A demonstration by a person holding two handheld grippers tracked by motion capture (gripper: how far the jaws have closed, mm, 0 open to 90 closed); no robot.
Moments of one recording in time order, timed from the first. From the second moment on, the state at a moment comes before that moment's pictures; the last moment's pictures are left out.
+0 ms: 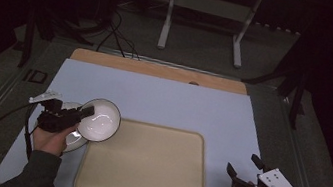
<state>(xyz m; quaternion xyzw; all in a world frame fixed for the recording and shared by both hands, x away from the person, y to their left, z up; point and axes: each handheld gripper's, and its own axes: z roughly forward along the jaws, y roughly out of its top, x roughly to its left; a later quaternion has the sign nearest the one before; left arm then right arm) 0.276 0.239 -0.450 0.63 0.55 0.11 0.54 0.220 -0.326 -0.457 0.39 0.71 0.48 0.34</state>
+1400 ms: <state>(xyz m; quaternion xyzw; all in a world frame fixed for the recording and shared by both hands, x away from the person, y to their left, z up) 0.284 0.209 -0.462 0.64 0.54 0.09 0.53 0.220 -0.326 -0.457 0.39 0.71 0.48 0.34</state>
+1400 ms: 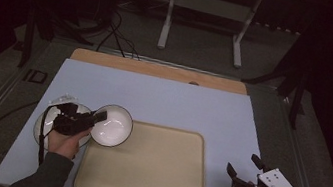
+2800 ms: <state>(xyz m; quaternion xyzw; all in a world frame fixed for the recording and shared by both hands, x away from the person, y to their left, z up) 0.296 0.176 -0.477 0.66 0.53 0.06 0.52 0.220 -0.326 -0.457 0.39 0.71 0.48 0.34</state>
